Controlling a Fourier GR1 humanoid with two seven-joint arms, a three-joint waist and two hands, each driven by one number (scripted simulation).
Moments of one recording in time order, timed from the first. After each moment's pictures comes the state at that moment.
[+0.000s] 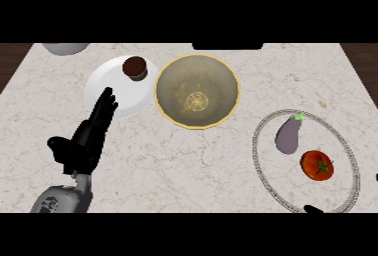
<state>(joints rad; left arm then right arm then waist) -0.13 0.19 -0.16 -1.56 0.08 0.18 0.08 0.47 -0.15 -0.05 -1.97 0.15 -0.38 0.01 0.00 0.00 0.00</state>
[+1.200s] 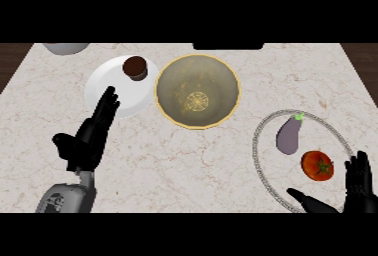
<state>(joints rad) -0.15 0.11 -0.09 -1.53 0.01 0.11 0.08 0.30 -0.04 -0.15 -1.64 0.04 -0.28 -0.22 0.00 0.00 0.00</state>
